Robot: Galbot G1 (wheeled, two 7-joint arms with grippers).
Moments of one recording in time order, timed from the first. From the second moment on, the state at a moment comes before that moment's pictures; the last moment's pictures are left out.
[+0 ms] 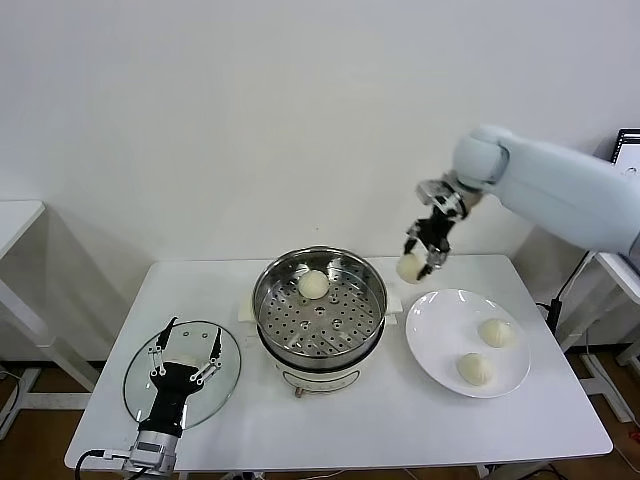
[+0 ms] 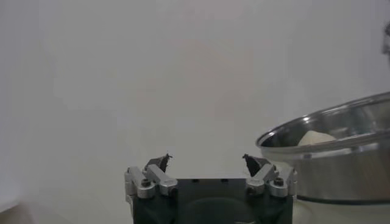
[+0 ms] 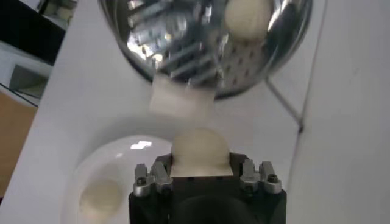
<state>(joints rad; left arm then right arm) 1.58 -1.35 -0.57 -1.96 0.13 -0.28 -0.04 0.72 1.02 -1.35 1.14 0.44 -0.09 -1.31</state>
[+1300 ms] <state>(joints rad) 1.58 -1.35 -0.57 -1.94 0.13 -0.30 -0.04 0.62 1.48 -1.52 1.11 0.61 -0.24 -1.06</state>
